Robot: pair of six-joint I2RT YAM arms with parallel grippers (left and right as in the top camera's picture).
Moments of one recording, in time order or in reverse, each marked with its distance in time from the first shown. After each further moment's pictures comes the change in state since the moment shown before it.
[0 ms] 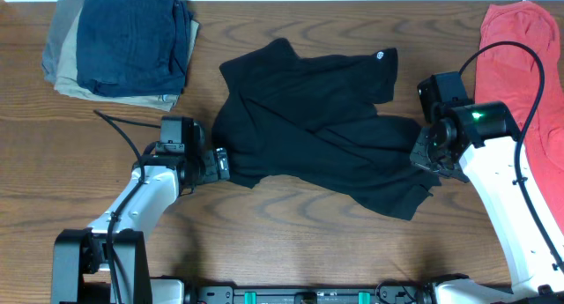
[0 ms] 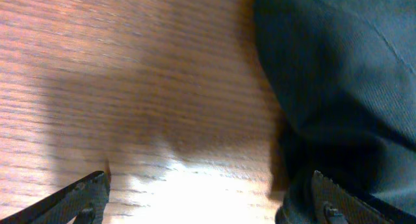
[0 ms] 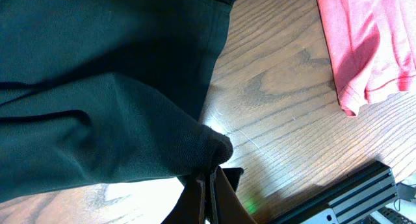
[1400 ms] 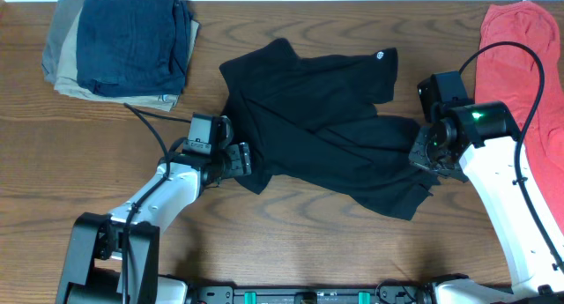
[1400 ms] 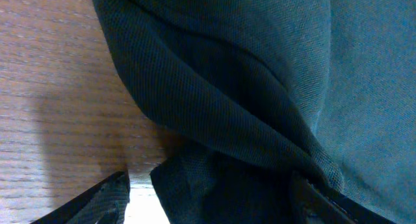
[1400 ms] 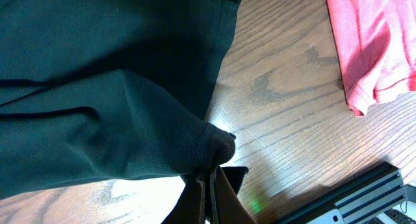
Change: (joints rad) left arm -0.171 0.053 0.011 0.135 0.077 -0.140; right arm 0.000 0.000 0.000 0.007 -0.022 0.000
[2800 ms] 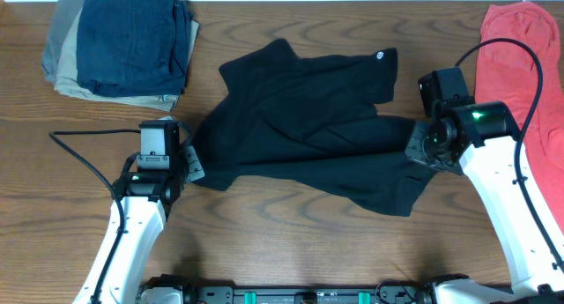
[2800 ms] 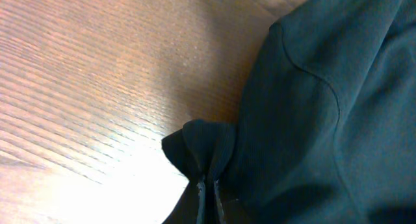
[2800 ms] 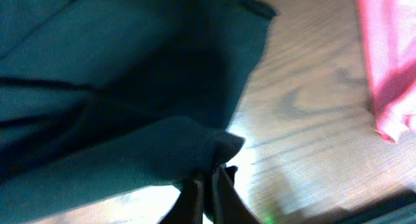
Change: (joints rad) left arm 0.182 -0.365 0.000 -0.281 -0.252 0.019; right arm -0.002 0.005 0.000 0.080 -0.078 -0.075
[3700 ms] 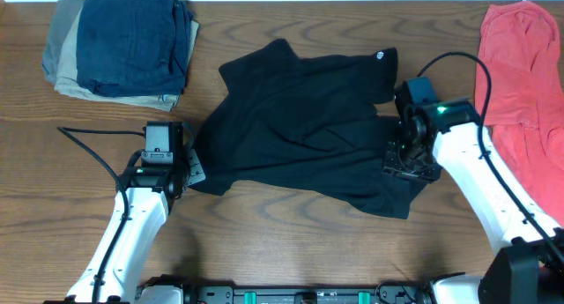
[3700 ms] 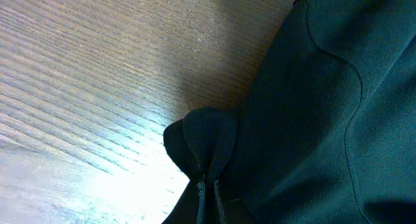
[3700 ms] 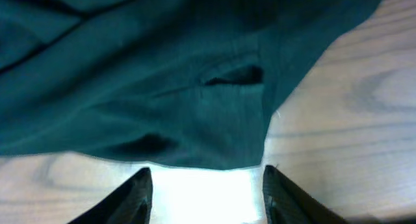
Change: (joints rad) left arm 0.000 0.071 0.000 -0.022 -0.018 -0.001; right arm 0.055 0.126 -0.131 0.098 -0.140 -0.097
